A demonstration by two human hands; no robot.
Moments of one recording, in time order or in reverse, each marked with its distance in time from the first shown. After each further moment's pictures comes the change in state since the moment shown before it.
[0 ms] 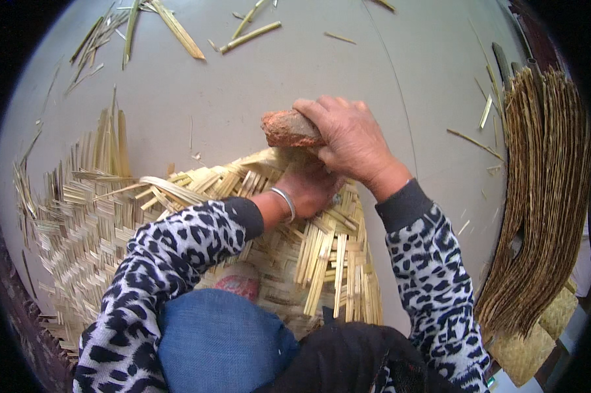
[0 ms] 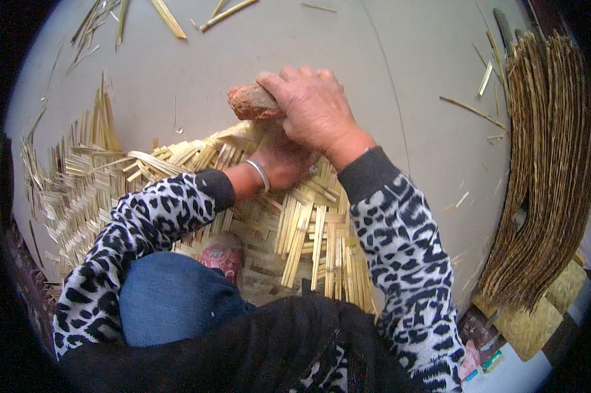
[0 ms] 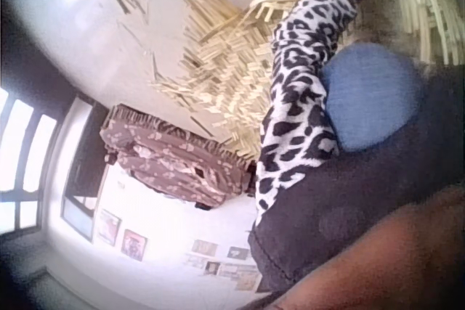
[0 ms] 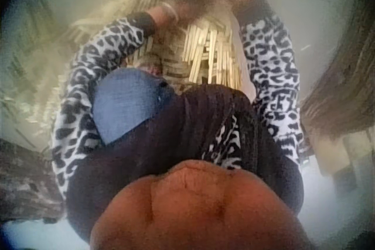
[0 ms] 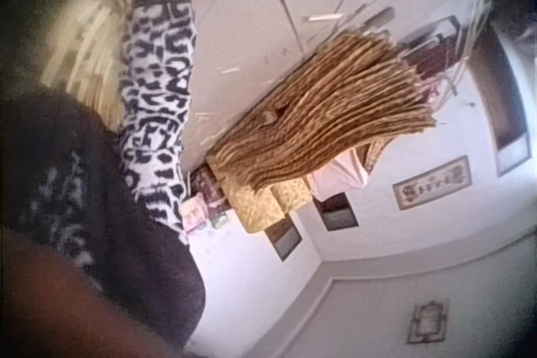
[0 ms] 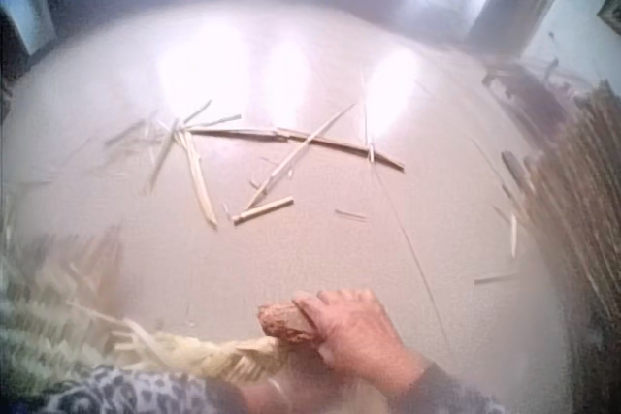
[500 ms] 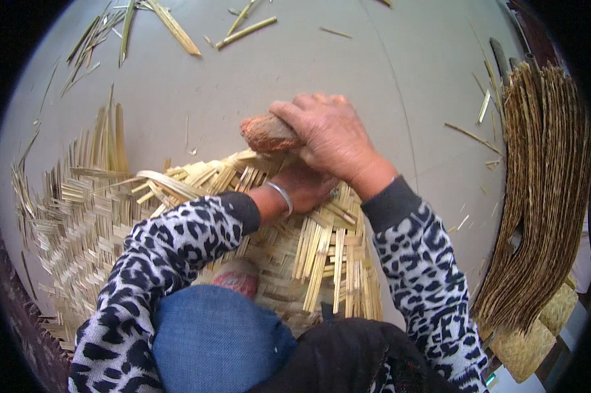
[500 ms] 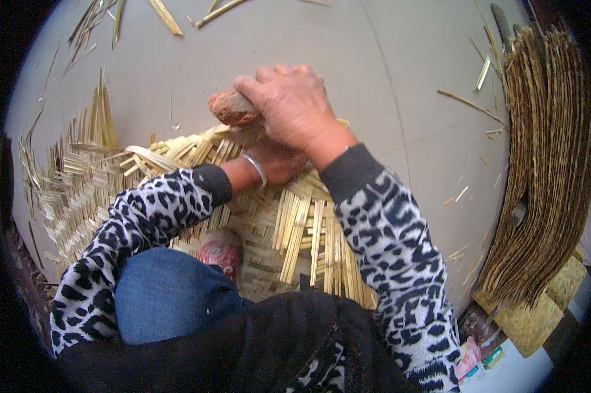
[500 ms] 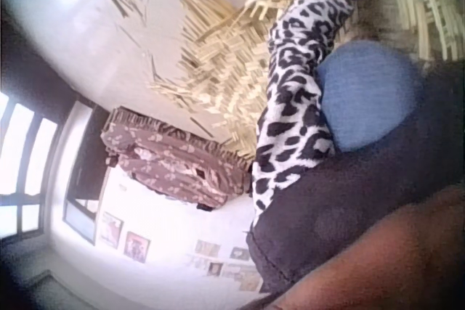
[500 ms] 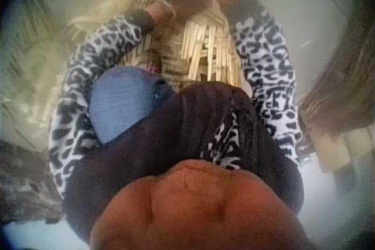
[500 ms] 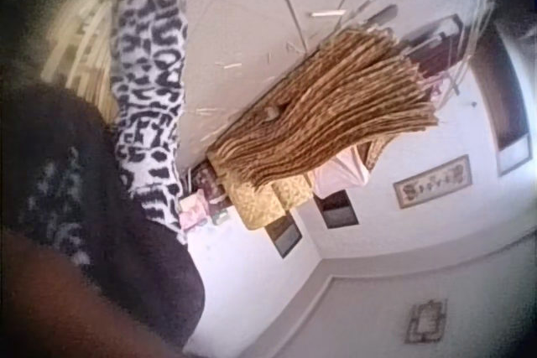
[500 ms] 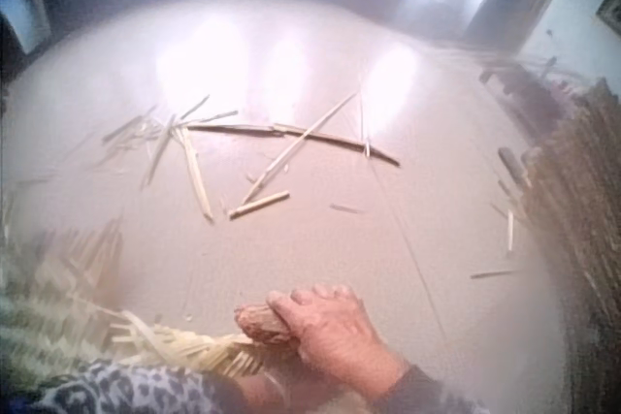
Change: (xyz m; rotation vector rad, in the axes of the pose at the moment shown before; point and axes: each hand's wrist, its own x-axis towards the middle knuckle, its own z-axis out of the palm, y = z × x) left_hand 0.003 0.008 -0.027 -0.231 -0.310 -0.219; right_hand 0.002 -0.016 0.007 -0.022 0.101 -0.176
